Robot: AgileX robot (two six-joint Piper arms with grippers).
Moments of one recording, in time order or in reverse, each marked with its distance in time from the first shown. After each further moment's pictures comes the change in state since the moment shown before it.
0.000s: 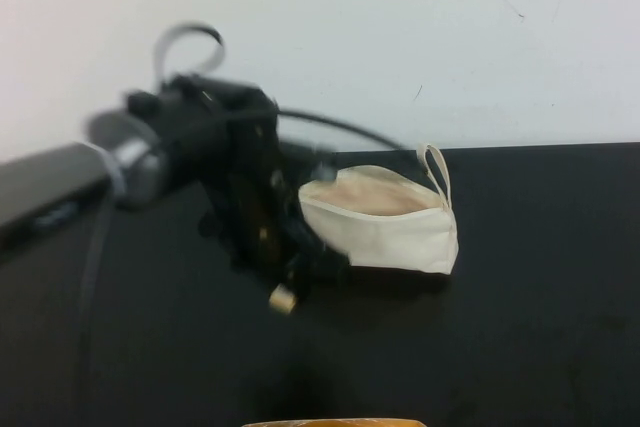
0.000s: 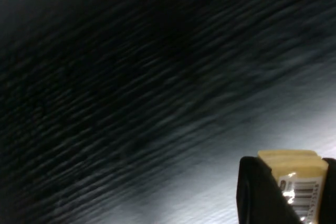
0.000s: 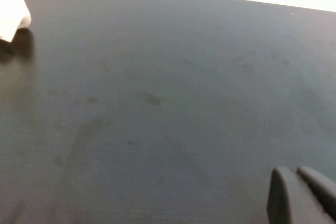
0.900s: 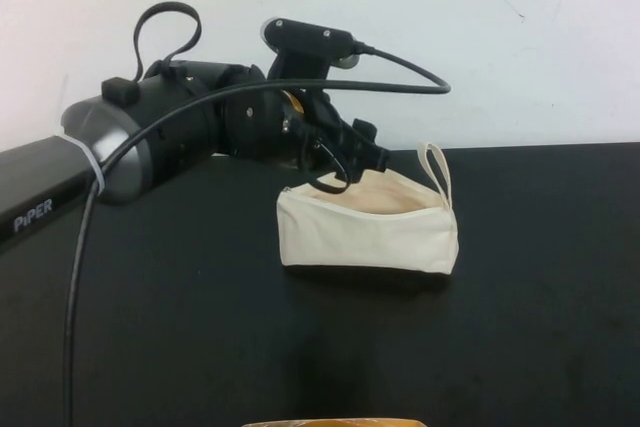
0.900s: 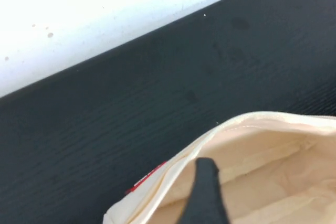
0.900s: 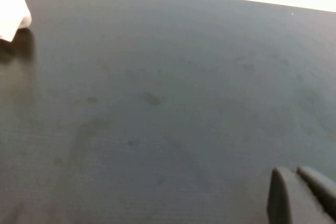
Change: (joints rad) right arm 0.000 0.000 0.000 0.000 0.000 0.000; left arm 0.000 -0.046 -0.006 -0.089 -0.609 0.115
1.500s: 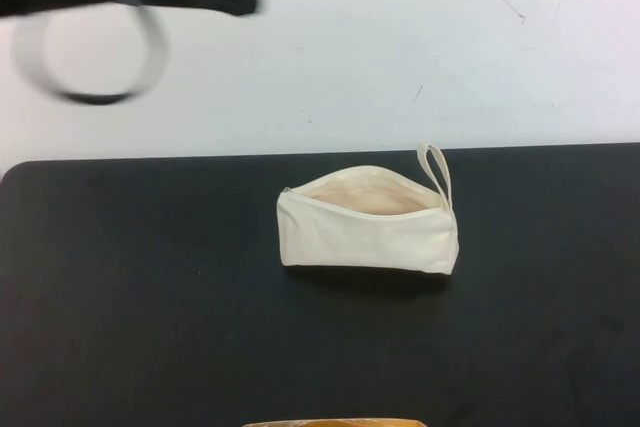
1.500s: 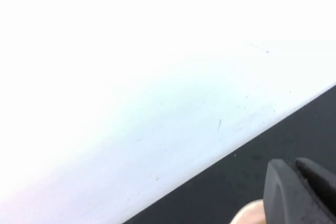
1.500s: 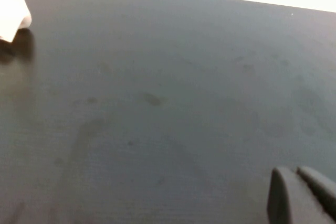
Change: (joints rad) right arm 0.000 0.000 0.000 0.000 0.000 0.000; left arm 0.000 -0.565 0.004 0.228 0.158 0.000
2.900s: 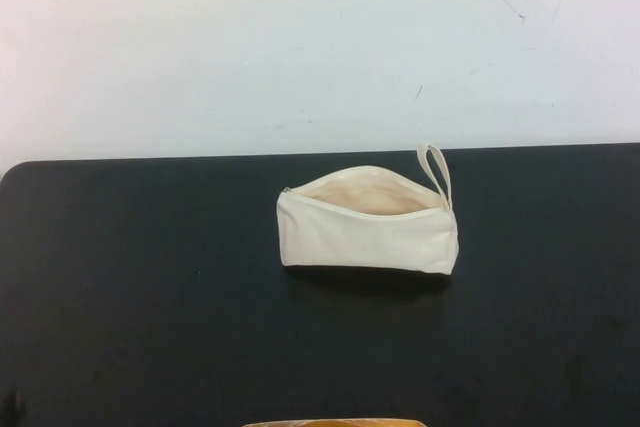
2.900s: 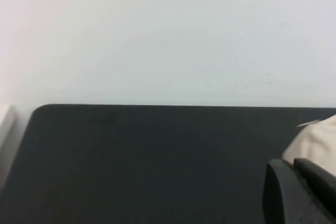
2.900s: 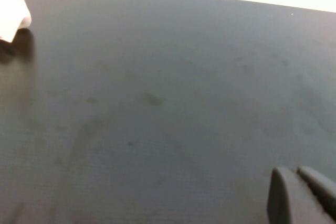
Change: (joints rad) right arm 0.000 0.000 0.000 0.000 0.000 0.000; left arm 0.411 -0.811 1.194 -0.202 -0.500 -0.075
